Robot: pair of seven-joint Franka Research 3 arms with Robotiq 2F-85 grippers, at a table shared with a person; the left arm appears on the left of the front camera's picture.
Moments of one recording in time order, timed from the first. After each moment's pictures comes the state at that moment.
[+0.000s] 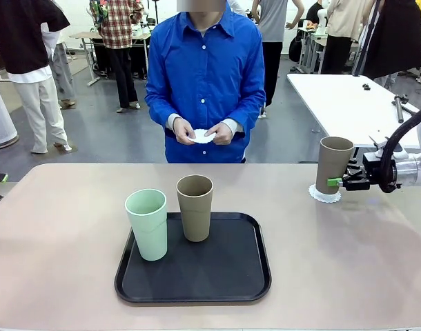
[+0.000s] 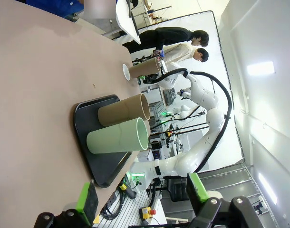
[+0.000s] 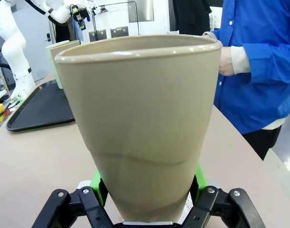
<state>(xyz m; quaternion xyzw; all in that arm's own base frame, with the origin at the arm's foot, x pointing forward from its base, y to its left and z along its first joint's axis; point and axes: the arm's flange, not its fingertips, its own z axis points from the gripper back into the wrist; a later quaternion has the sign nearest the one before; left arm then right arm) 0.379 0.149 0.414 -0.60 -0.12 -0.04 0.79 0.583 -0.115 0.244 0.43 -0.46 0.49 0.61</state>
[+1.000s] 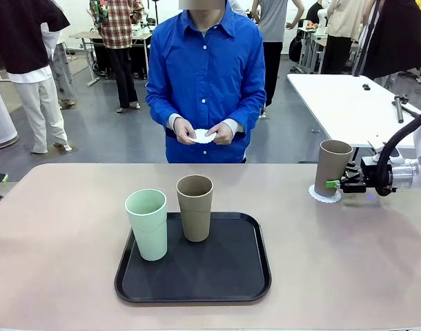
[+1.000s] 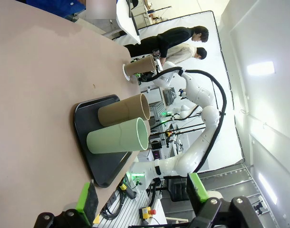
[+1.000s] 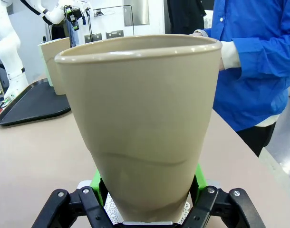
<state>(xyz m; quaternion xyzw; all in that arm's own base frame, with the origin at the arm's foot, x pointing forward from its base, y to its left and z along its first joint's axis) 0.379 0.149 0.414 -0.60 -0.12 -0.04 0.79 0.600 -0.123 0.218 0.43 -0.47 0.48 0.60</state>
